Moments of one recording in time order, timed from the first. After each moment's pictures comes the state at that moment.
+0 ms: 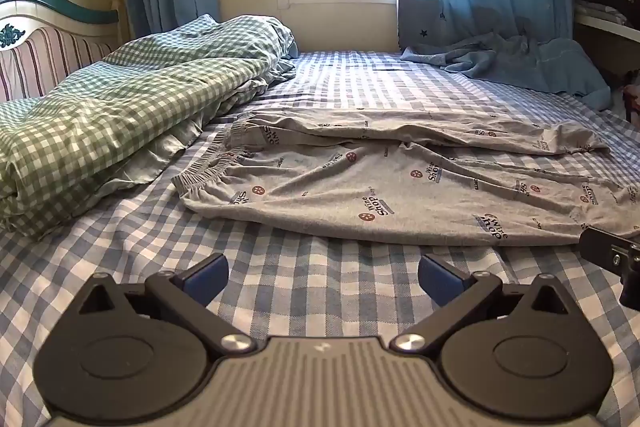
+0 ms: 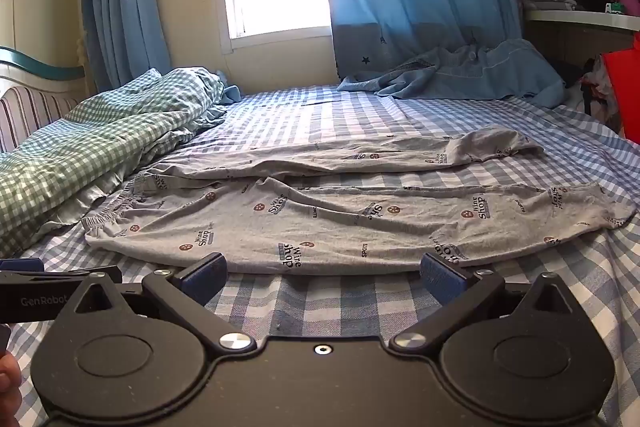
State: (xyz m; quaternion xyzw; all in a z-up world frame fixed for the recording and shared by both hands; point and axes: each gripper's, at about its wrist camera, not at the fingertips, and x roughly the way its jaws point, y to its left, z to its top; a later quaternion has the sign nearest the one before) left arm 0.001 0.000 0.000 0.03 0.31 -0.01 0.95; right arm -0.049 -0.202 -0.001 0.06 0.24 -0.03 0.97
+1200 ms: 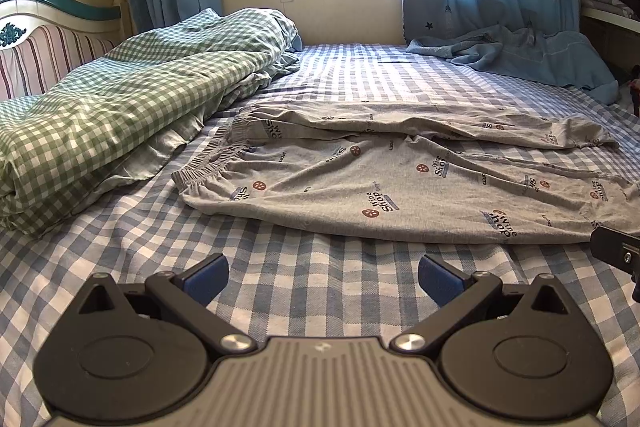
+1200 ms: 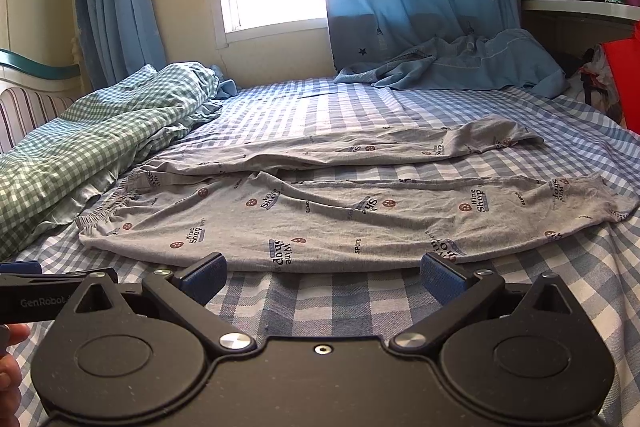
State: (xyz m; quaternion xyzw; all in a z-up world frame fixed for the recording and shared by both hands) left arm 0.005 0.001 -0.005 0.03 0.32 0.00 0.95; right arm -0.041 -0.210 -0.007 0.07 0.26 -0.04 0.96
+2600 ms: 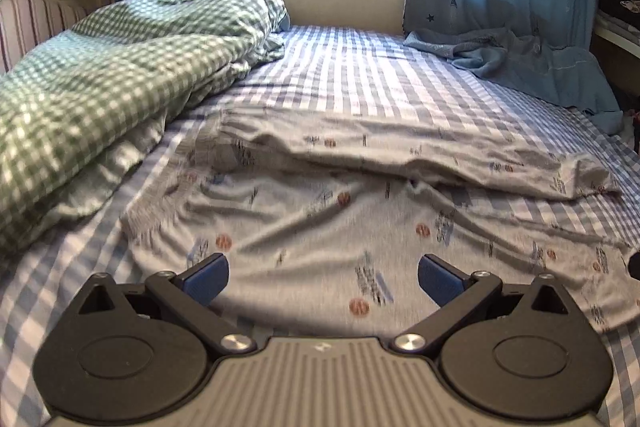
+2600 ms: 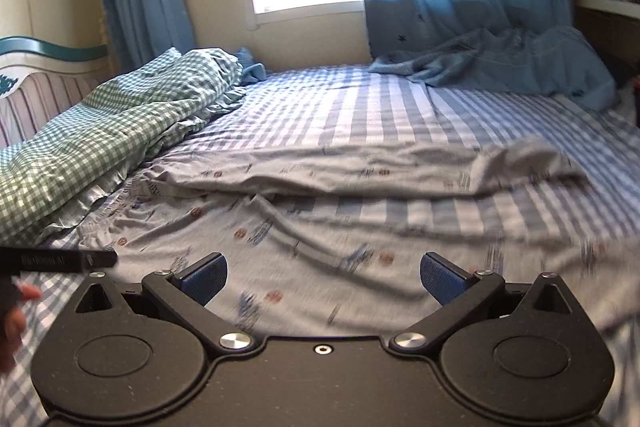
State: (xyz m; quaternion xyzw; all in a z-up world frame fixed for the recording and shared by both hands) left arm 0.139 0.006 0.023 -0.01 0.36 -0.03 0.93; right arm 0.062 -0.292 0.028 0.05 0.29 0.05 0.95
